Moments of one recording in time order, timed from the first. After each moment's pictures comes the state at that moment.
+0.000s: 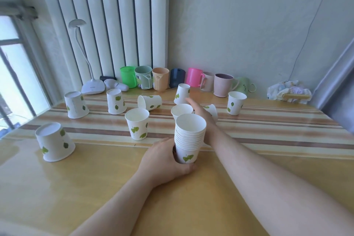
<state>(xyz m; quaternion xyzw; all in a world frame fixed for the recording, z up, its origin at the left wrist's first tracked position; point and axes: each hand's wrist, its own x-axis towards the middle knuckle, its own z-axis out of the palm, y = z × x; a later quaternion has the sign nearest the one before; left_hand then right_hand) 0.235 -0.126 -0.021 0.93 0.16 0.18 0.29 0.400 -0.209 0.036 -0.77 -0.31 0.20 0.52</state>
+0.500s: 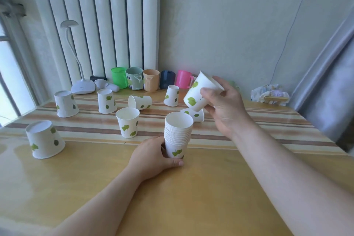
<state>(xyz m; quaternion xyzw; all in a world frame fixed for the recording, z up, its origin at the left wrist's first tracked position) 0.231 -0.126 -0.016 0.93 0.16 0.15 0.30 0.382 -0.291 0.109 -0.55 -0.30 0.12 0.77</state>
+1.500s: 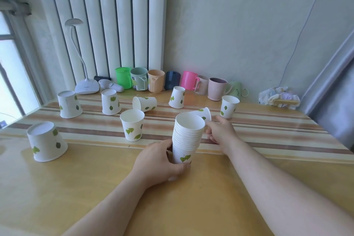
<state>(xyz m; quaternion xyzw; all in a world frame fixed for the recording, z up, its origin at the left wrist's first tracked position) 0.234 -0.125 -0.022 0.92 0.18 0.17 0.30 0.448 -0.262 0.007 -0.77 -0.08 0.16 0.61</state>
